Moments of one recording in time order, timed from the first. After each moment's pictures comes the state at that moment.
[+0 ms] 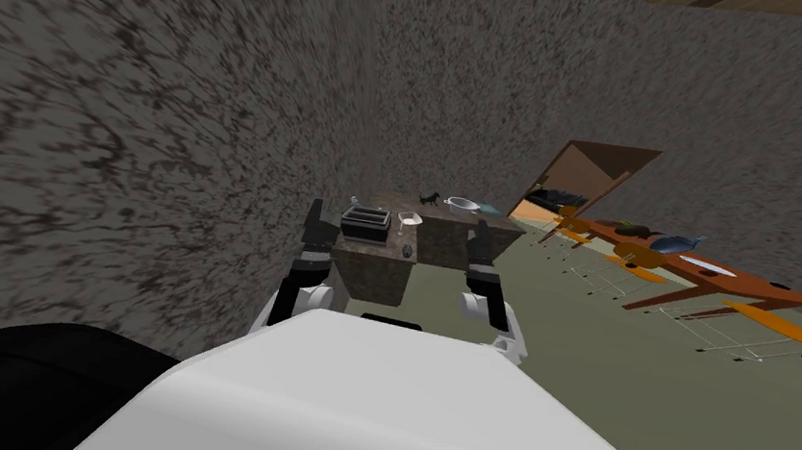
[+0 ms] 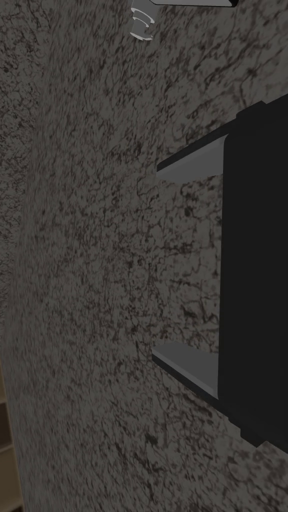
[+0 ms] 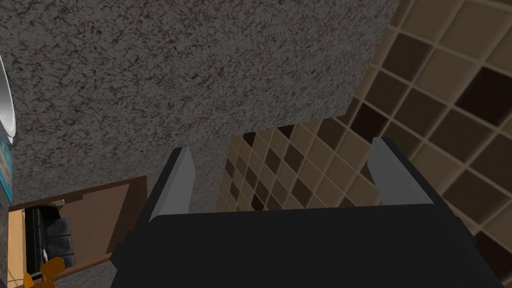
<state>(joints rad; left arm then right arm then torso) 0.50 0.04 -0.03 -2.31 0.05 -0.40 0.03 0.22 -0.13 -0.01 -2.06 0.03 -0.30 0.10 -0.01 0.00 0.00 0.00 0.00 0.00</state>
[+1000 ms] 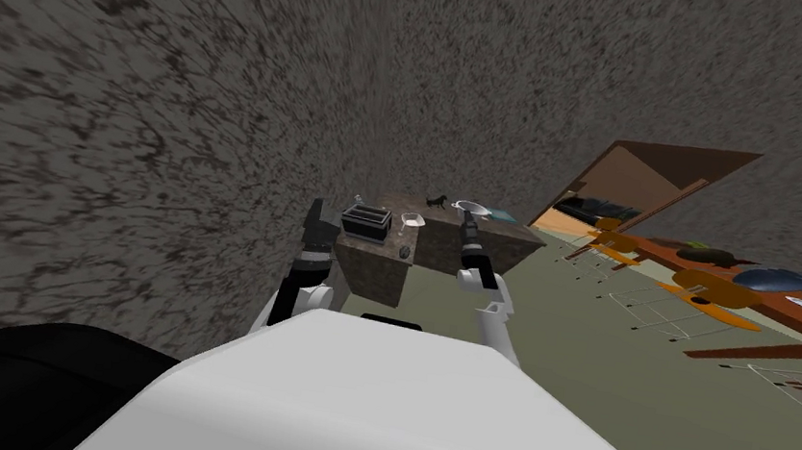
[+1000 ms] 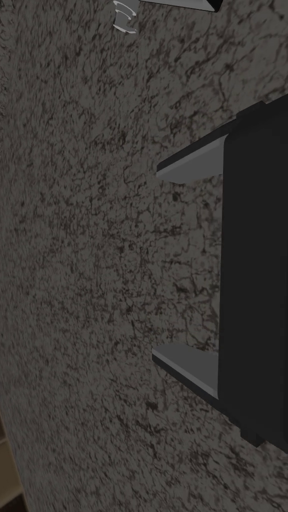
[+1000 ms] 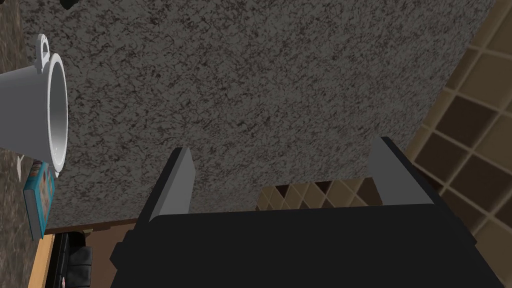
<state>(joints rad) 0.50 0.04 -0.03 -2.31 0.05 -0.40 0.03 -0.05 -0.19 -0.03 -1.88 0.01 -0.02 0.16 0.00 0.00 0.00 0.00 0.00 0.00</state>
